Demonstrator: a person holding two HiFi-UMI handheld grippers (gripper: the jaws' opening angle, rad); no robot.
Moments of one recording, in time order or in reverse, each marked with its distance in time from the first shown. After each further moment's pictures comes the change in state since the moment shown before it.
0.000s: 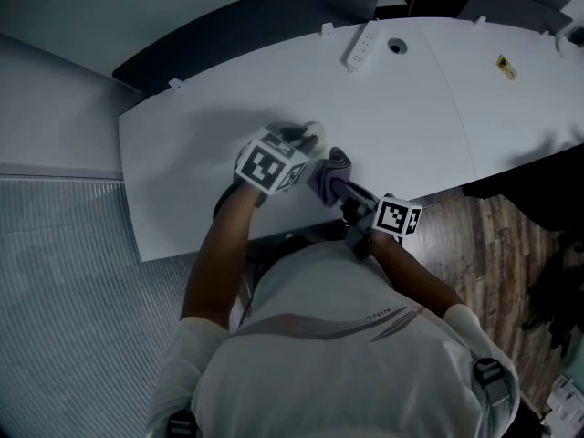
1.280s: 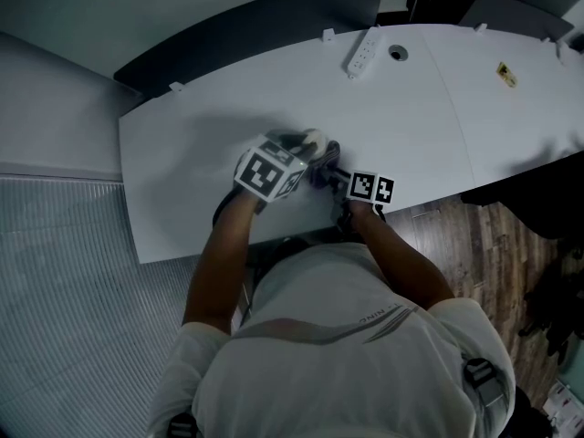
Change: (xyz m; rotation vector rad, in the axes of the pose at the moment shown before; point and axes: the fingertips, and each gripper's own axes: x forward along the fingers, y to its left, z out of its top) left arm 0.000 -0.002 0.001 -0.023 -0.010 0.001; right arm 0.068 -0.085 0.005 -0.025 0.116 -0.224
